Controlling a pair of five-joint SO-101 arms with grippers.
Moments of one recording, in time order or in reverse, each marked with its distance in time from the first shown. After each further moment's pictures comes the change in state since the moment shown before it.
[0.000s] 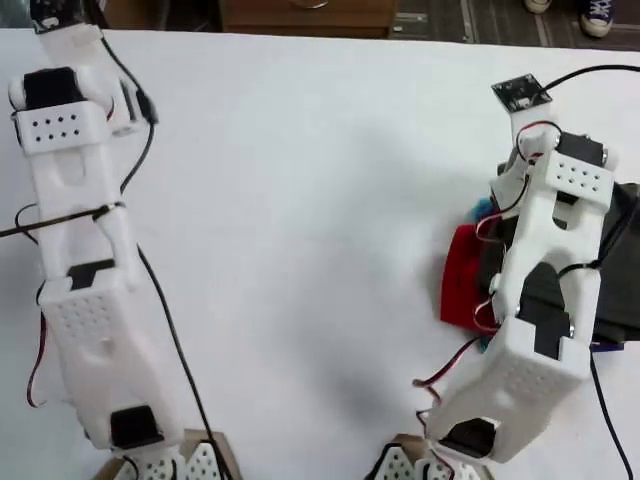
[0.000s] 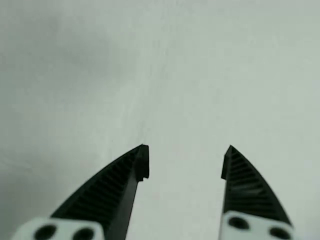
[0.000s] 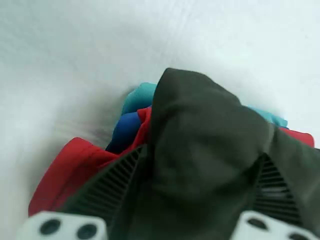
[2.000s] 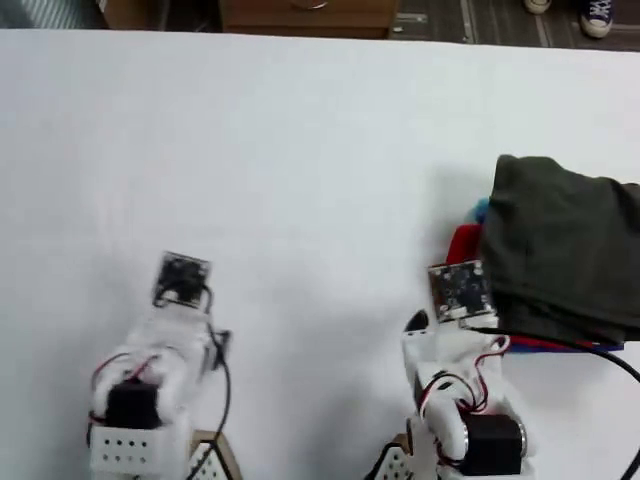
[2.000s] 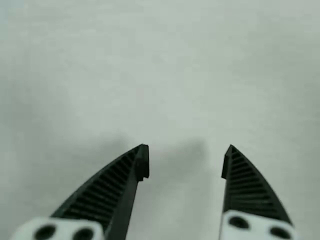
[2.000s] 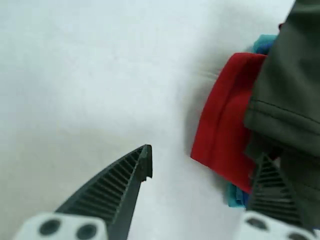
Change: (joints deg) left arm 19.2 -139.2 152.0 -18.8 -13.8; right arm -23.8 -122.1 86.3 11.2 -27.2
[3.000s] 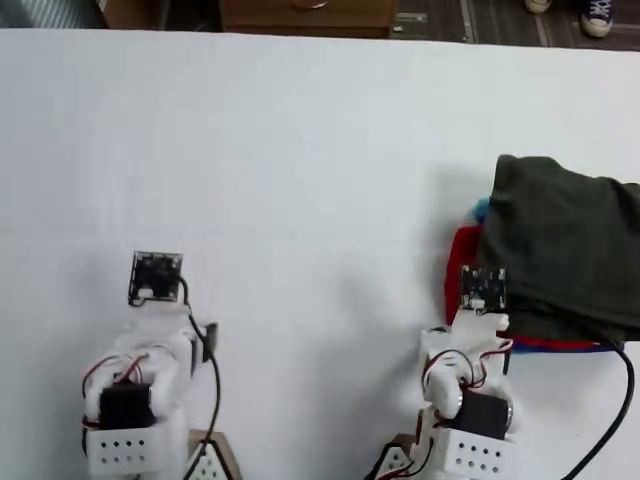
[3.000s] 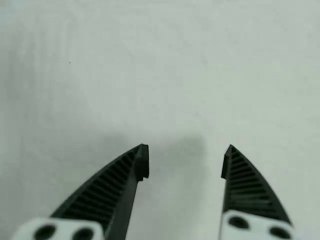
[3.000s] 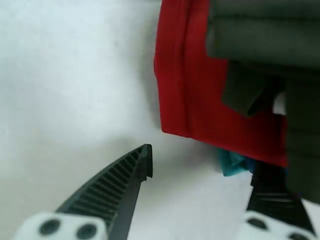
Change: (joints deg) left arm -11.1 -0.3 0.0 0.0 1.1; right arm 15.4 0.4 22.0 -12.1 -3.4
